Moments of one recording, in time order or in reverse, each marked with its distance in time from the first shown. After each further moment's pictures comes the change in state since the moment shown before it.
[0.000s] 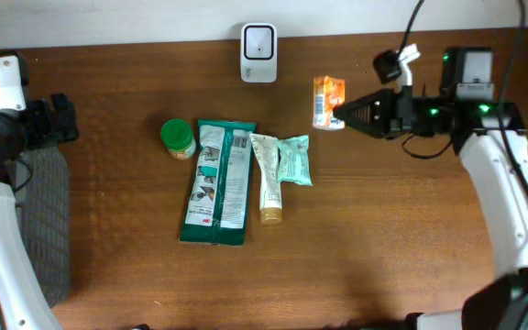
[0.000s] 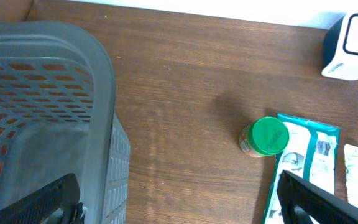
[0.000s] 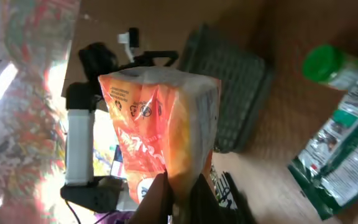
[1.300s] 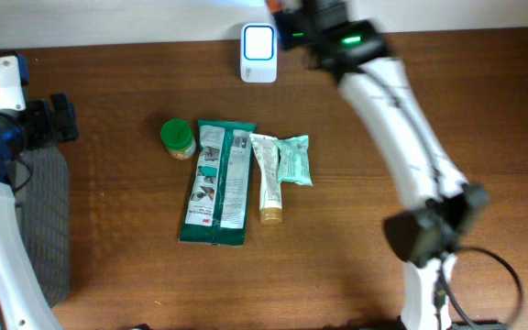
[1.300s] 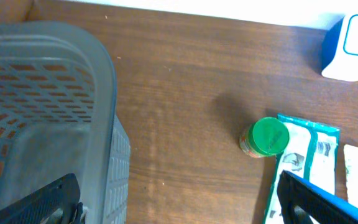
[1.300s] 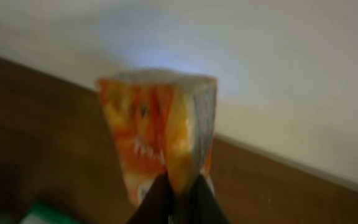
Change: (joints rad) left arm 0.000 -0.001 0.000 0.003 0.000 0.000; right arm 0.432 0.542 0.936 -0.063 1.596 -0.333
